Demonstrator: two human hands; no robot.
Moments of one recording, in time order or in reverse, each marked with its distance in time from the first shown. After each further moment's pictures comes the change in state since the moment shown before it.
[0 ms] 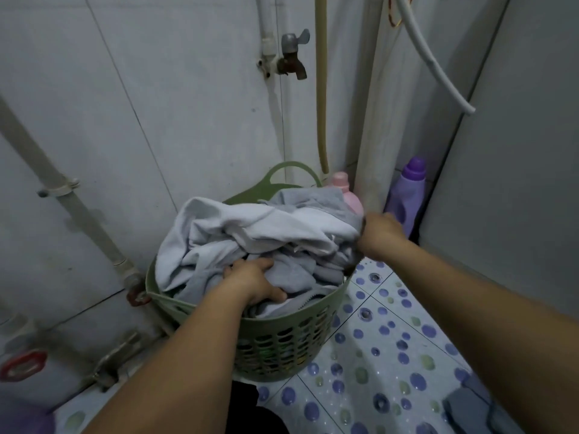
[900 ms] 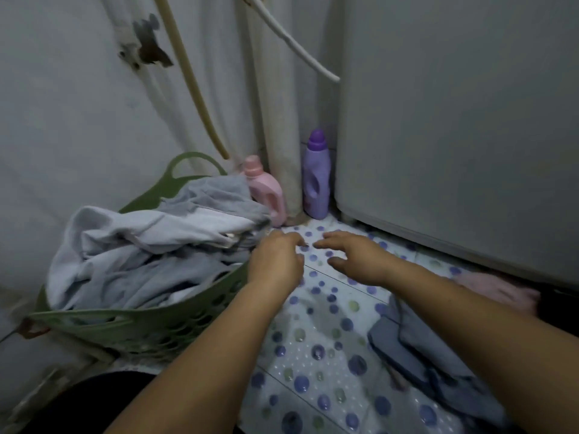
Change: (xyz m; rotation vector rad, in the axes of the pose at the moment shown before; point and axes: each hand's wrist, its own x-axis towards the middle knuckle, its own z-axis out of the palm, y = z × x) left_hand -0.066 0.153 0.096 0.128 0.308 0.481; right_hand -0.097 0.146 -0.011 0.122 -0.124 -0.312
